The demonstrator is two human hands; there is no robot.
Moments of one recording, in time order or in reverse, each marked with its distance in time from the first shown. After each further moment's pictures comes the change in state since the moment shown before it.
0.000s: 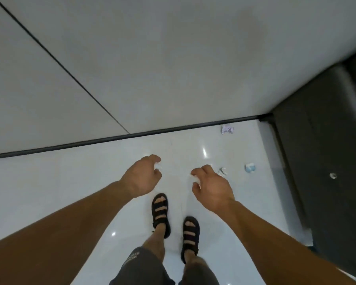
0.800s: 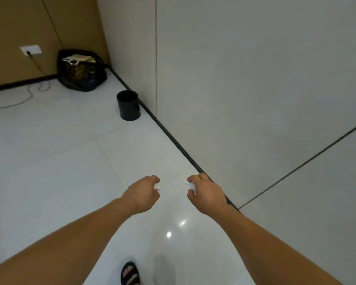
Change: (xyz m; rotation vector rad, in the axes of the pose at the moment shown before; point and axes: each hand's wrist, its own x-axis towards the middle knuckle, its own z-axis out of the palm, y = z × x) left_hand -0.449 -0.305 -0.035 -0.474 0.733 -0.587; right_hand -0.140 -0.497 0.063 -0.475 -0.134 -0.980
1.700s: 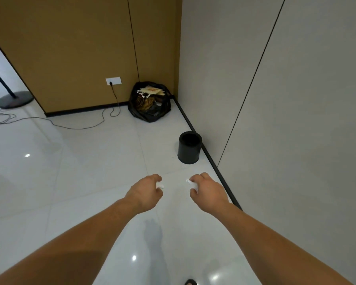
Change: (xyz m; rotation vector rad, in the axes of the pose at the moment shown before) left_hand 0.261 -0.245 -0.325 -0.098 0.268 -0.293; right_hand 0.475 -0.282 -0.026 0.004 -0.044 -0.287
